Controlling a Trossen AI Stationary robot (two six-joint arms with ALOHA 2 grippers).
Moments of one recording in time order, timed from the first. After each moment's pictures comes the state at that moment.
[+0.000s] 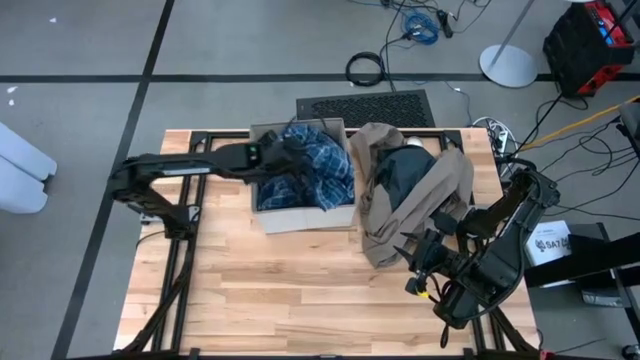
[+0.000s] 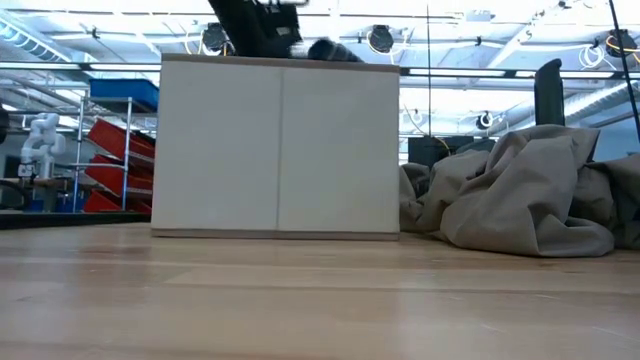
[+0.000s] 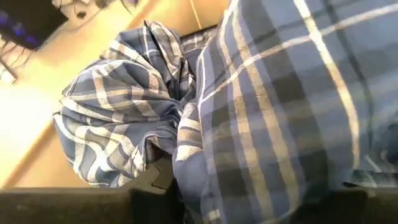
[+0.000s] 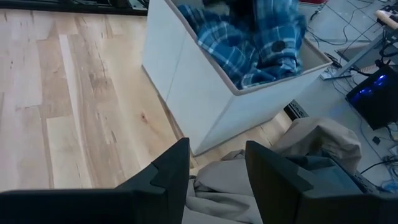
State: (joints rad) left arm 0.21 1.50 1.35 -0.73 -0.46 -0.17; right arm 0.87 1.52 1.55 -1.52 1.01 1.16
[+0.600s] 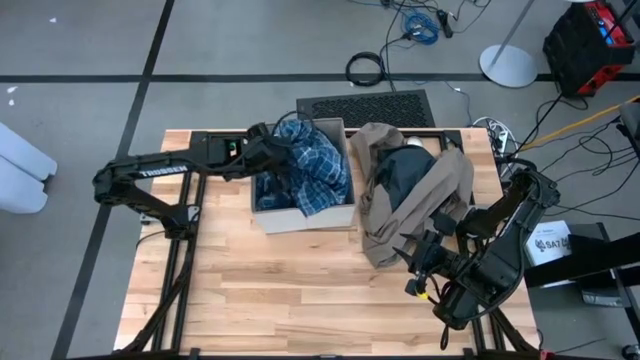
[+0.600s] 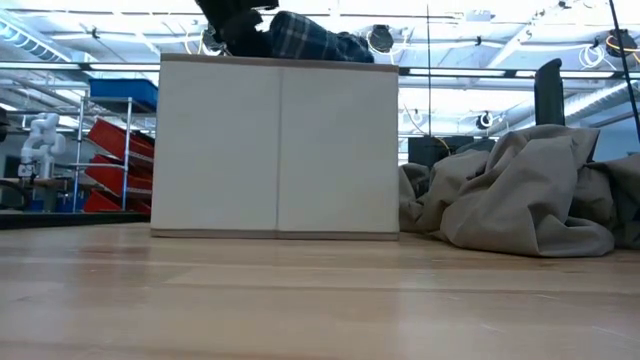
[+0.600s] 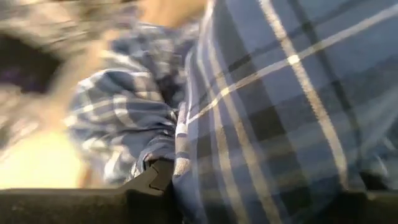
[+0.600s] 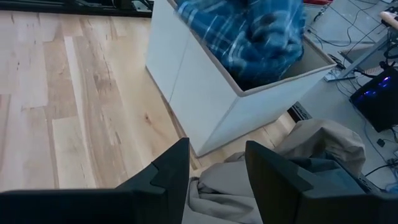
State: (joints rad) left arm 0.21 1.38 1.35 -0.85 -0.40 0.12; right arm 0.87 1.52 1.55 -1.50 1.01 1.14
